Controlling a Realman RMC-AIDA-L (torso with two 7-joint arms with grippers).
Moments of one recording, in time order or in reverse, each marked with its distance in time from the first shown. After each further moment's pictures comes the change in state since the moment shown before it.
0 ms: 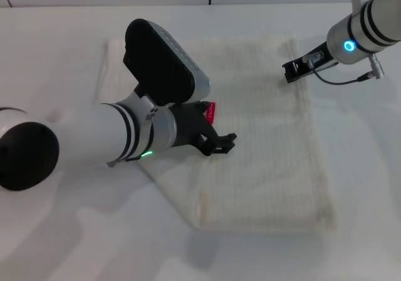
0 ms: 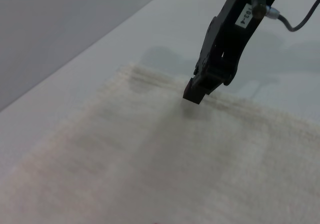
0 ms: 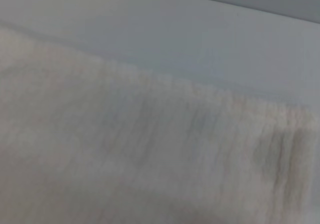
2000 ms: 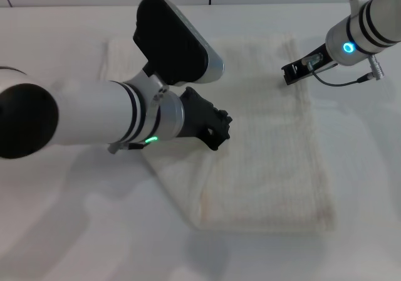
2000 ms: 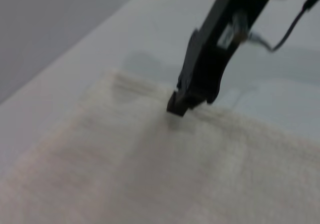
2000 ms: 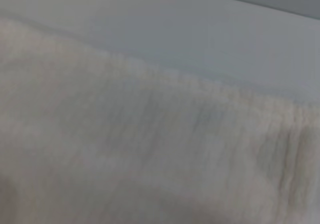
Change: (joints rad) left arm -0.066 0.006 -0.046 -0.094 0.013 -0.186 -0.063; right arm -0.003 0.002 -0.012 -0.008 0.001 -0.010 -0.009
